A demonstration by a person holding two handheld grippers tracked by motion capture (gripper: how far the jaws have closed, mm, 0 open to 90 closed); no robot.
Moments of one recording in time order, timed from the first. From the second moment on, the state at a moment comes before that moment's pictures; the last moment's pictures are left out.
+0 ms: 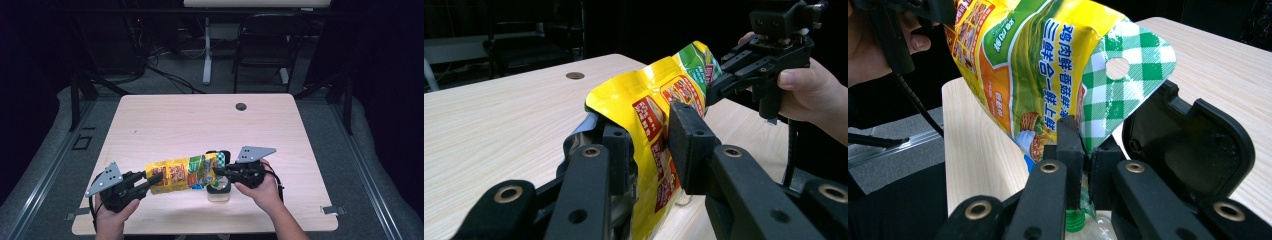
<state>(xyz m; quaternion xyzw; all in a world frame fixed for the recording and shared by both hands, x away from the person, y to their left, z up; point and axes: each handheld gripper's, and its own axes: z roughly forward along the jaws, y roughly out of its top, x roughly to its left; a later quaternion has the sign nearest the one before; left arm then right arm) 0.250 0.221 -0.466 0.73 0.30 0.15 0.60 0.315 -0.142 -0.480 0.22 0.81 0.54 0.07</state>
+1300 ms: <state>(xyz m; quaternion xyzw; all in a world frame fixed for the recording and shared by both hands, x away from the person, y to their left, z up) 0.251 0.207 -0.452 0.73 0.28 0.17 0.60 0.318 -0.150 -0.486 0.23 0.81 0.53 0.07</state>
